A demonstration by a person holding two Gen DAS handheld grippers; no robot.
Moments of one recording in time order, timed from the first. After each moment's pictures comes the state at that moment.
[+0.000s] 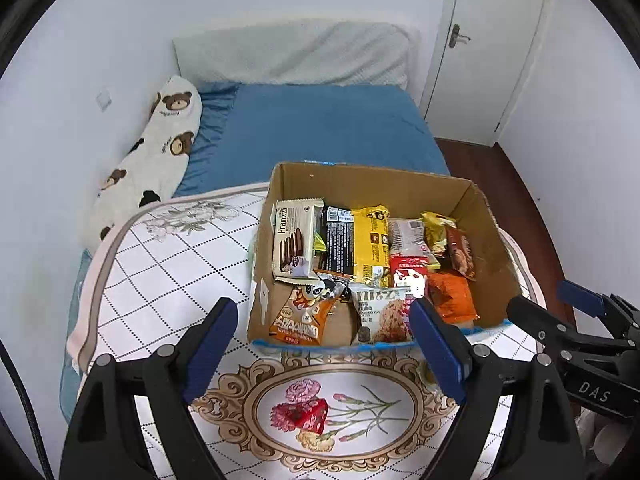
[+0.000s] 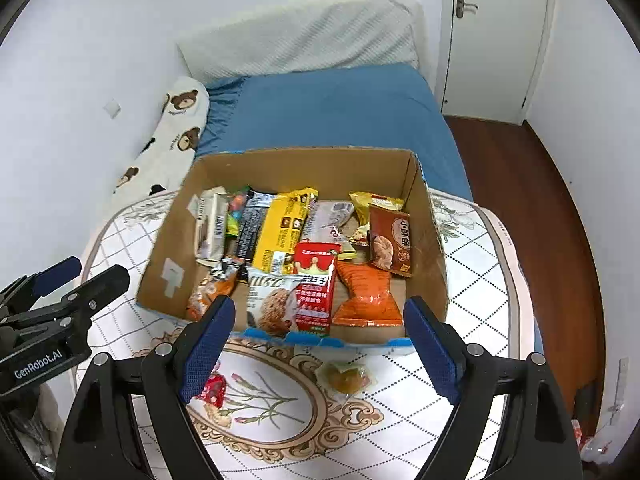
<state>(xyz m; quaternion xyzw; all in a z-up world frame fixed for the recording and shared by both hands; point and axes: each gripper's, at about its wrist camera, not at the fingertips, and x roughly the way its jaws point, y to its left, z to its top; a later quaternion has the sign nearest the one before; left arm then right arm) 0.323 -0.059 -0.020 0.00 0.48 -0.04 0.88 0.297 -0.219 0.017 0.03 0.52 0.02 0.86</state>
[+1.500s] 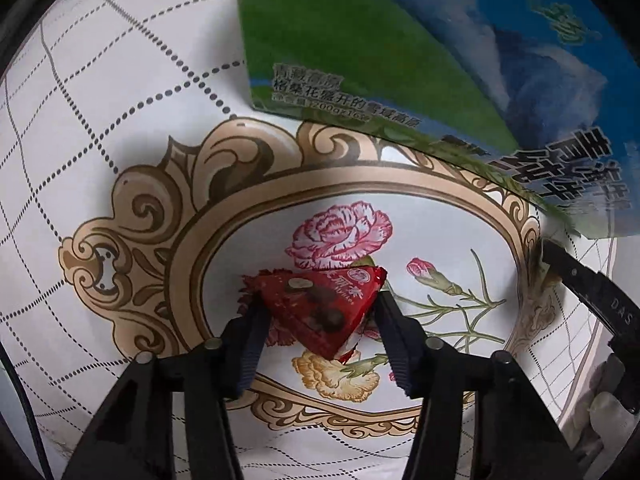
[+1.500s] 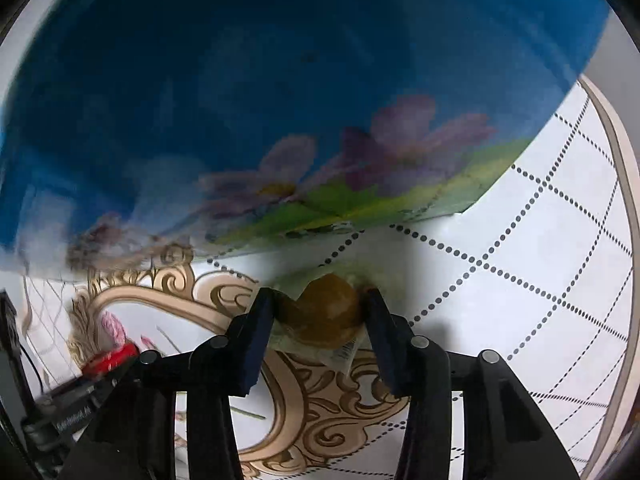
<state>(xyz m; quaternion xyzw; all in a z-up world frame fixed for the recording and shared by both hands) 0.302 -0.028 -0.268 -0.09 0.70 -0.01 0.71 0.285 -0.263 -0.220 0.14 0.65 -0.03 0.75</state>
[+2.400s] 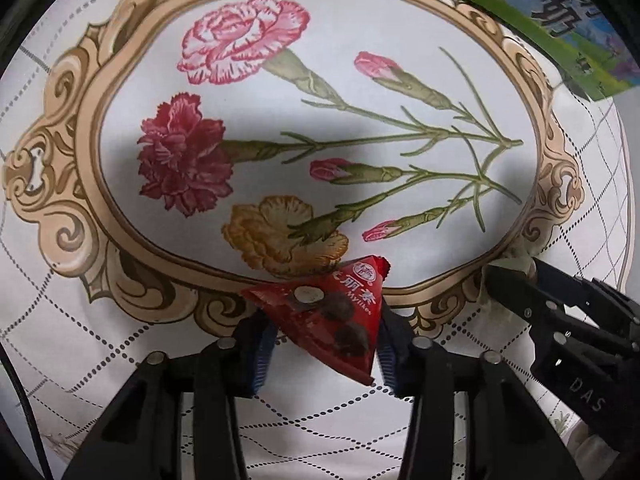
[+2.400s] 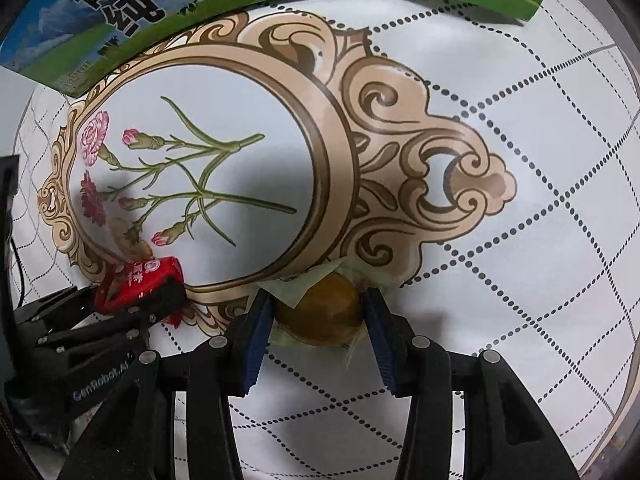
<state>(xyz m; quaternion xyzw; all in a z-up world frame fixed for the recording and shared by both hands) 0.215 -0.096 -0.298 -0.02 0.73 -0.06 0.68 0.180 -0.211 -0.263 0.07 0.72 0.03 0.69</state>
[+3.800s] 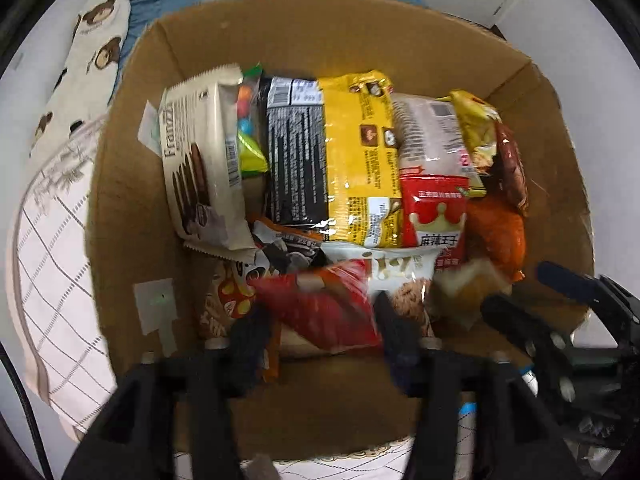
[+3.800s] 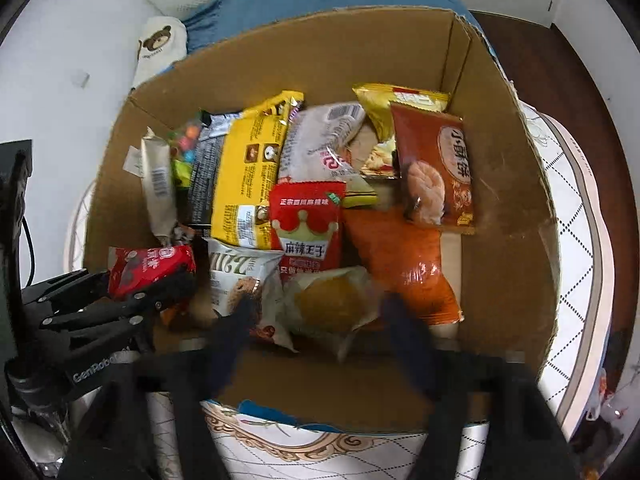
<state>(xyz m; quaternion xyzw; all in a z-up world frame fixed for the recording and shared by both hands) 0.441 -0.110 -0.175 0.02 0.70 -0.09 0.71 0.394 -0.239 -0.120 0.10 0.67 0.05 0.73</state>
